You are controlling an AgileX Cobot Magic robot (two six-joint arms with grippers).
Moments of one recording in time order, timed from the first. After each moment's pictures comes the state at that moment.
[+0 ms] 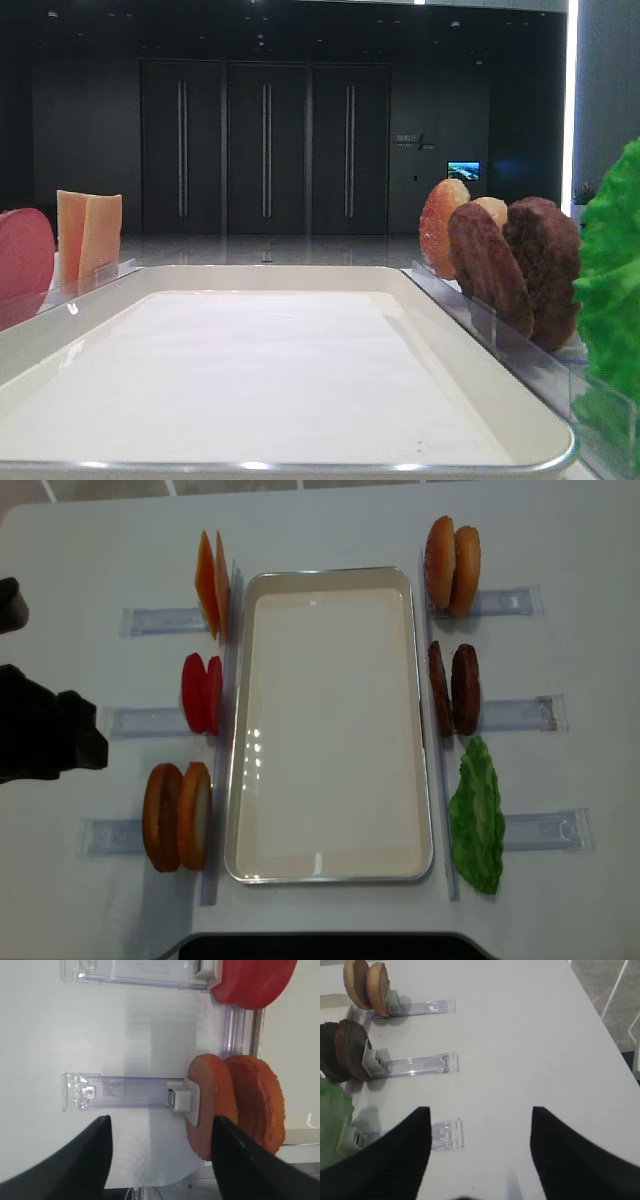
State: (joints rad) left arm 0.01 1.08 -0.79 -0.11 1.08 -0.02; right arm 0.00 -0.01 -0.51 0.00 1.13 0.04
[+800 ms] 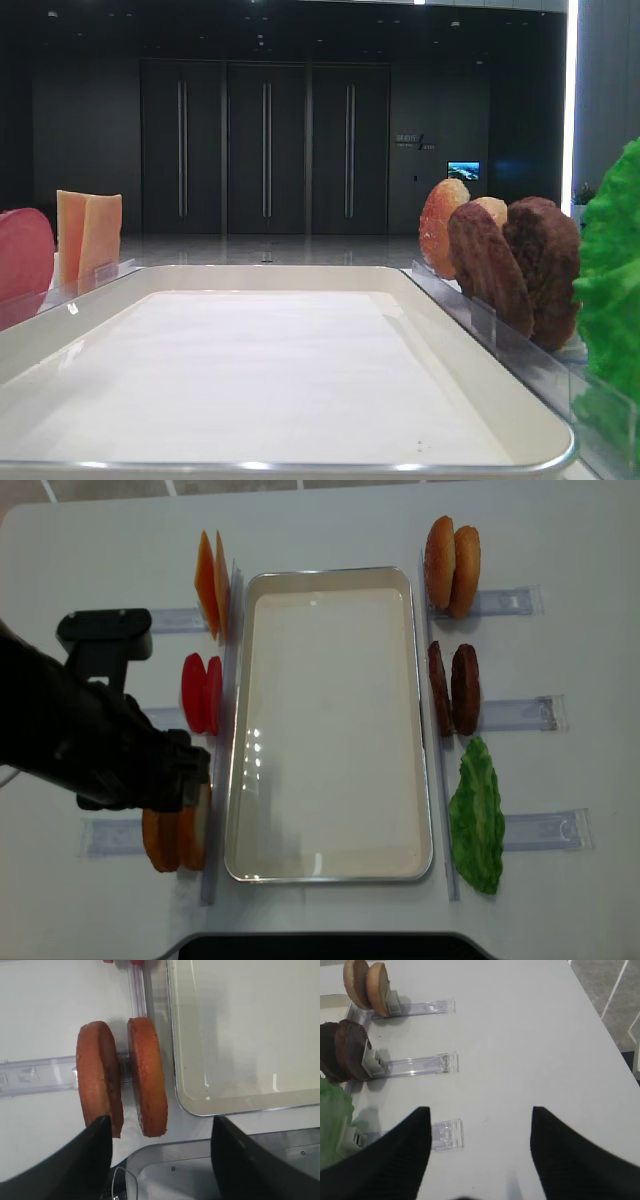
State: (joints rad) left arm -0.65 1.16 -0.82 0.11 1.05 -0.64; right arm 0.00 -0.01 -0.51 0.00 1.13 0.04
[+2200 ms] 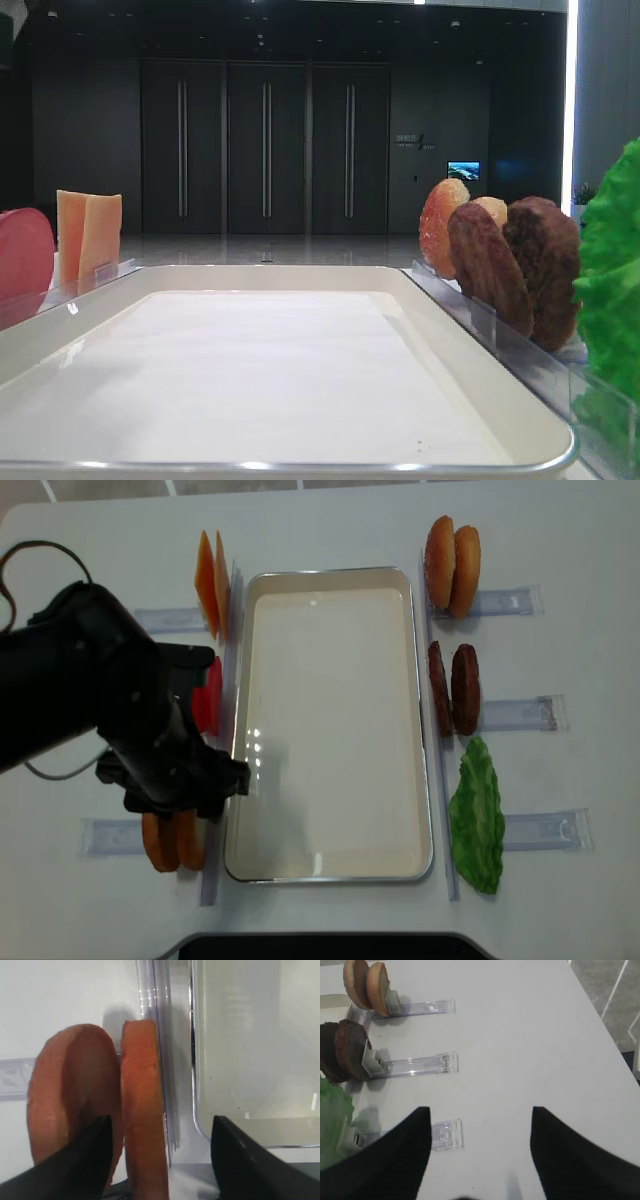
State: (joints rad) left arm -0.66 1.45 -0.82 0.14 0.99 -0.67; right arm 0.00 -0.01 -0.51 0.00 1.13 0.04
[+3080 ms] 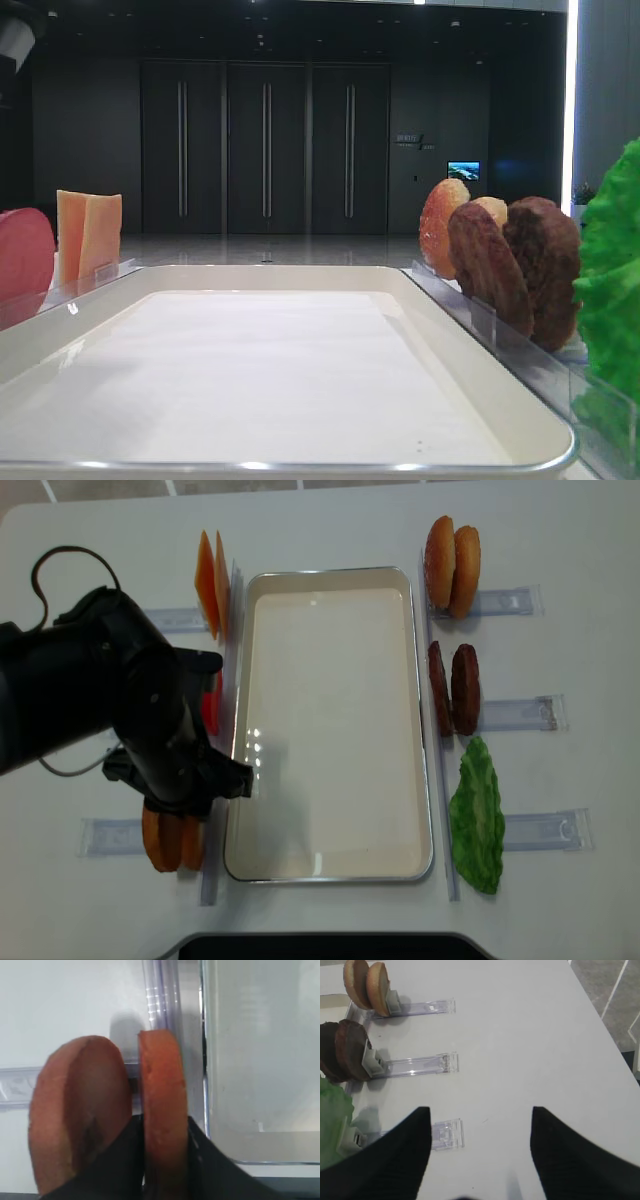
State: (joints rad) left arm -0.66 1.49 -0.82 0.16 0.97 -0.67; right arm 0.00 -0.01 -0.51 0.00 1.13 0.04
